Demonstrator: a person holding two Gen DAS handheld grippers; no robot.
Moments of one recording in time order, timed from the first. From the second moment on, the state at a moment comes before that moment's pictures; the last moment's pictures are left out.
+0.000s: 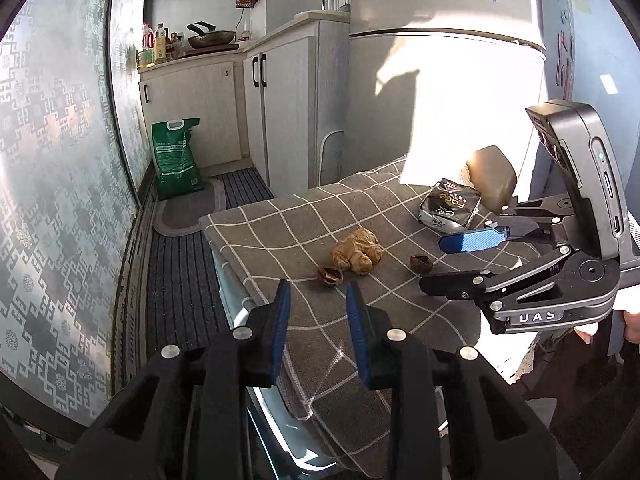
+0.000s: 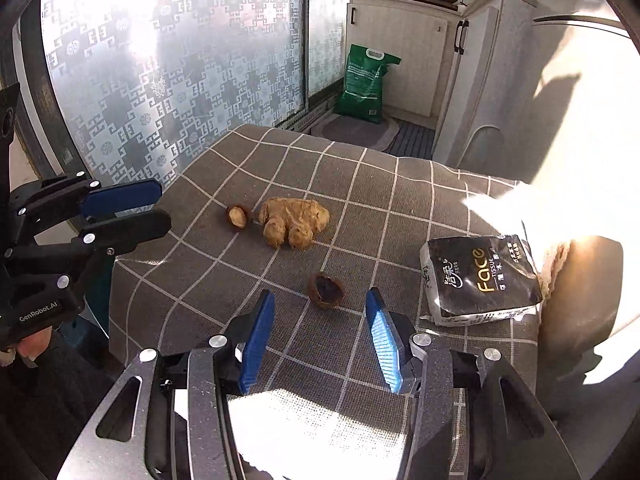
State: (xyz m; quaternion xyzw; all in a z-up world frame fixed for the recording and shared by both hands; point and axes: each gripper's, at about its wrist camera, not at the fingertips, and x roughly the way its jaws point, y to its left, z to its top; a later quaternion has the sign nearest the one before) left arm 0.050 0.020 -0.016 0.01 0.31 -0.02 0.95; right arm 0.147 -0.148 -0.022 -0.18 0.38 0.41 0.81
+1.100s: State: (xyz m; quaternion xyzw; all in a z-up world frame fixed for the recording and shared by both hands) left arm 0.115 0.006 -0.041 0.01 0.36 0.01 0.93; right arm 0.162 -0.160 -0.021 -0.15 0.38 0.43 0.81
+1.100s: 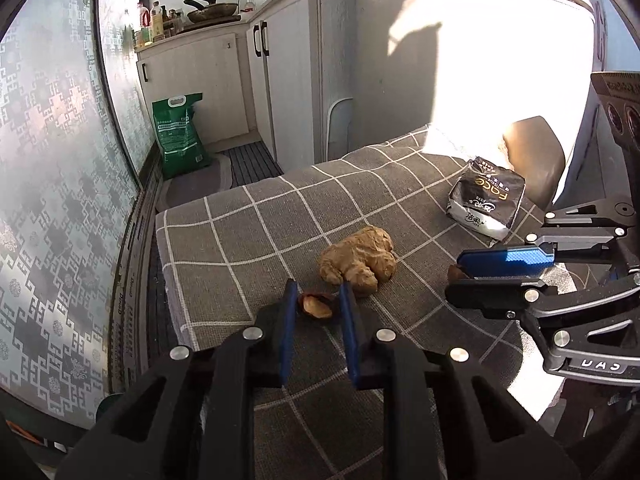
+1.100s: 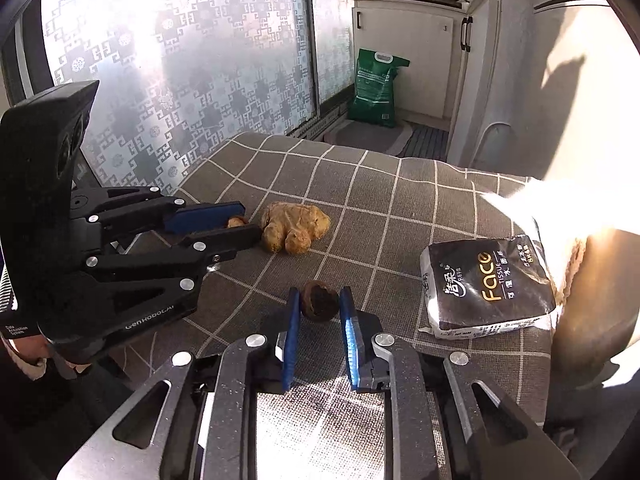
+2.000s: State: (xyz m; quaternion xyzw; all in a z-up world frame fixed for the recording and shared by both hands) left arm 0.031 0.071 -0.005 -0.07 0.30 0.03 0.95; right arm 0.120 -0.113 0.008 -0.19 0.35 0.46 0.79
